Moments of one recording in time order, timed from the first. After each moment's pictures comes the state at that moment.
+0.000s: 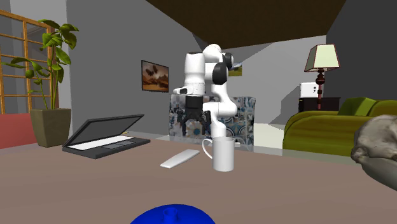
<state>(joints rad) -0.10 -0.10 -0.16 -2.22 -0.06 2.09 0.11</state>
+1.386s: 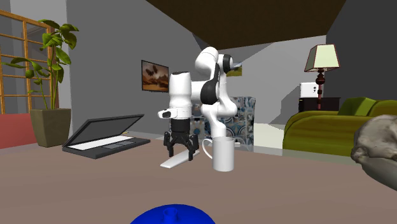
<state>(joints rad) -0.14 0.22 -0.19 -2.06 0.05 2.27 0.07</state>
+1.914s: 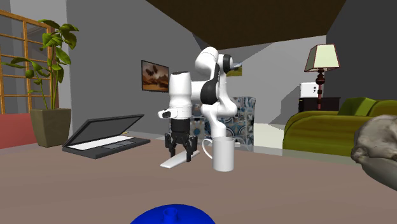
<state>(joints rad) -0.14 0.22 -0.19 -2.06 0.05 2.27 0.07</state>
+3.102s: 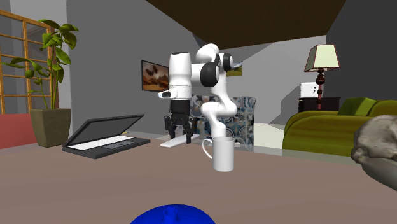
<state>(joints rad) -0.13 0.13 -0.20 -1.99 0.02 2.10 0.08</state>
